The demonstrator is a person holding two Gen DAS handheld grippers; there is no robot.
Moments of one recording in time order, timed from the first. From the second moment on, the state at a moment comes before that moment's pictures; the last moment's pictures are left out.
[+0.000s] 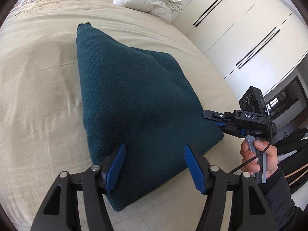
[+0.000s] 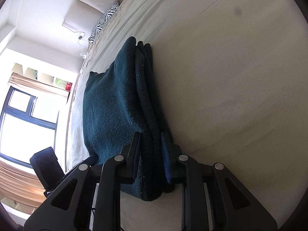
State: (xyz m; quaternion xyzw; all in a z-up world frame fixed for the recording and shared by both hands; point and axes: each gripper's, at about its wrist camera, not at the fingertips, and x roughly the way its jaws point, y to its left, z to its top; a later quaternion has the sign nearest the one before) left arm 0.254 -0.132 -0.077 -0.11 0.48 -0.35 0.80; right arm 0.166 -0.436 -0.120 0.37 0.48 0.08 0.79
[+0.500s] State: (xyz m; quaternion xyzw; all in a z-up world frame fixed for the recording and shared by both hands) left arm 0.381 -0.165 -0.057 -0.07 0.47 -0.30 0.83; right arm 0.280 -0.402 -0.085 0.35 0.47 0.14 0.80
